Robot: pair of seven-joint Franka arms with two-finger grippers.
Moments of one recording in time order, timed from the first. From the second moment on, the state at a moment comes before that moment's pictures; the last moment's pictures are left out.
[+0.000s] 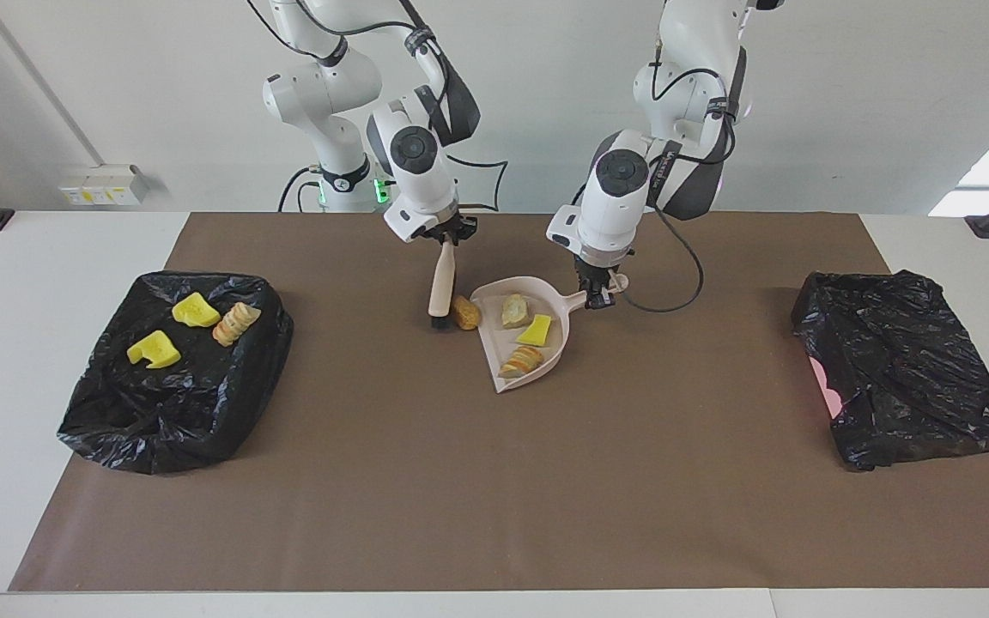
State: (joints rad) left arm -0.44 0.11 -0.14 -2.07 -0.03 2.07 0.80; right arm 0.46 -0.07 0.14 -2.34 0.32 2.01 0.50
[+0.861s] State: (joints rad) left arm -0.44 0.09 -0.14 -2.09 -0.03 2.03 0.57; right arm 0.43 0.05 0.13 -2.03 0.46 1.79 0.42
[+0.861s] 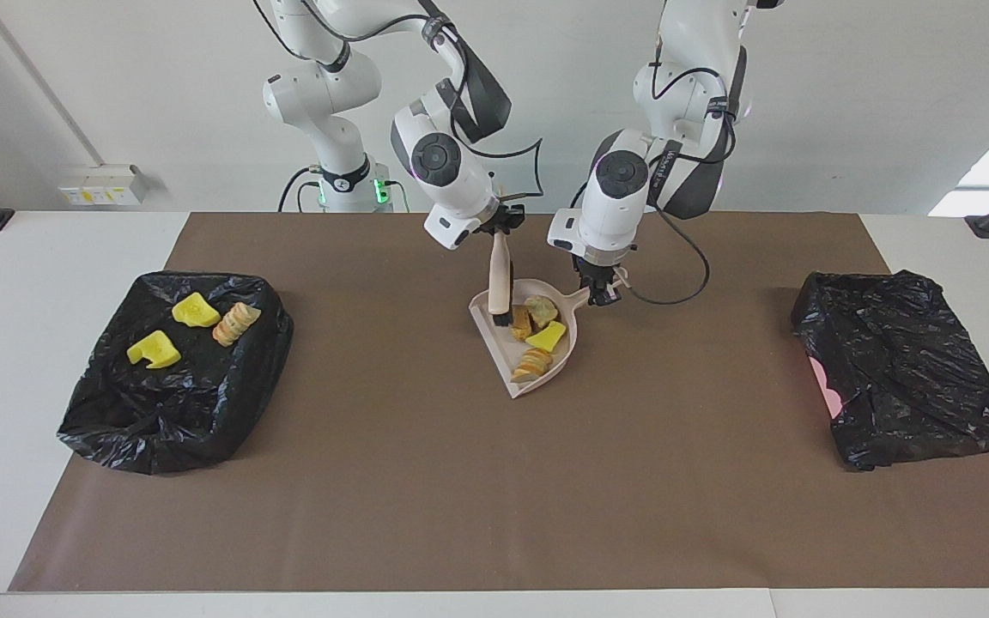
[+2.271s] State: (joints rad) left arm 0.00 -0.01 -0.06 -1.72 -0.03 1.57 0.37; right arm 0.79 0.14 0.15 -2.10 0.19 2.05 0.78
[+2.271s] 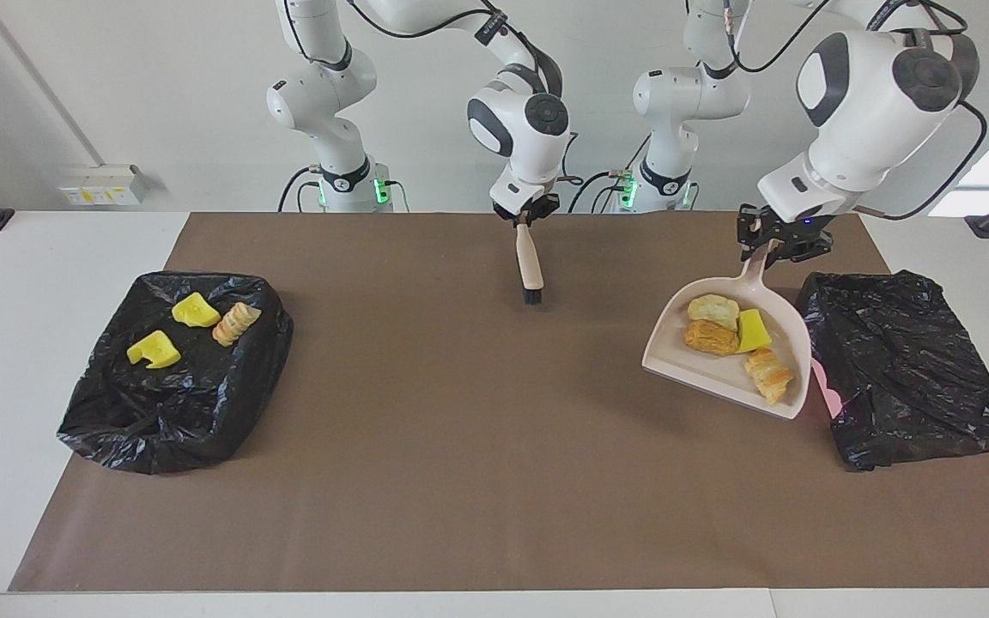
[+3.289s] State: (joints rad) left arm 0.52 0.09 -0.03 -1.61 0.16 1.72 0.98; right arm 0.72 0.13 0.13 -1.89 0.20 1.80 0.74
